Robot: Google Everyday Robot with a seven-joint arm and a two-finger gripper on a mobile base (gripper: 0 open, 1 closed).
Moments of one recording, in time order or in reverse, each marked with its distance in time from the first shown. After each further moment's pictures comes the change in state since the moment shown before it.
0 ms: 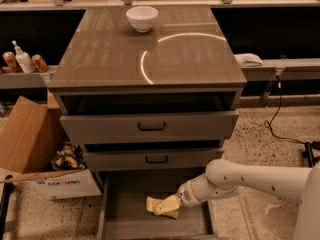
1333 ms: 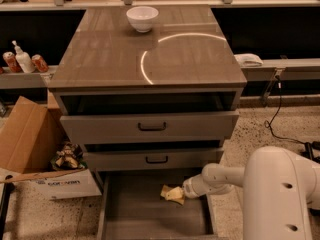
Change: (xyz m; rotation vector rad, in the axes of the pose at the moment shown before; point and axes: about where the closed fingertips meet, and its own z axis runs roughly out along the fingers) arm -0.017 -0.190 0.077 0.228 -0.078 0.113
